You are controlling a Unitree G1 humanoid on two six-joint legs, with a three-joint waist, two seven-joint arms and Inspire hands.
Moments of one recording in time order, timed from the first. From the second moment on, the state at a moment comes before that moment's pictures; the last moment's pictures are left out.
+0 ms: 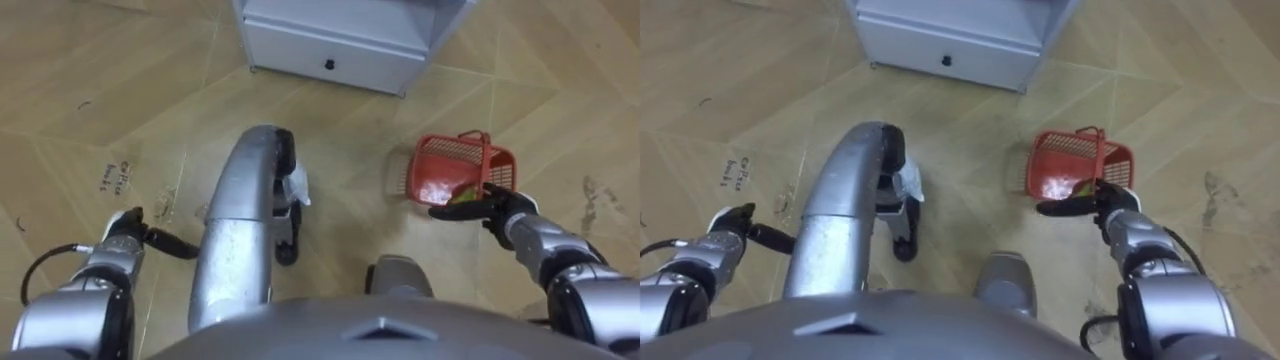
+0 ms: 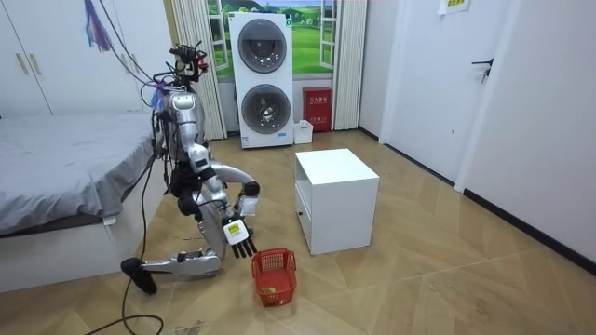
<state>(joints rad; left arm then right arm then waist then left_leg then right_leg) -0.18 0.34 0.05 1.34 0.22 0.08 0.06 -0.16 -0.34 0.02 1.22 0.20 0.09 0.04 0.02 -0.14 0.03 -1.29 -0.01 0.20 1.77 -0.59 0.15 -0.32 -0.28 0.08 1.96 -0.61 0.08</state>
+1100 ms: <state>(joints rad) -0.08 0.32 -0.10 1.40 0.15 -0.07 0.15 -0.20 -0.32 0.00 0.81 0.07 0.01 -0.27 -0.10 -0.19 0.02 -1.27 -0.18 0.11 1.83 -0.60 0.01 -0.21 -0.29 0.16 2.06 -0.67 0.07</state>
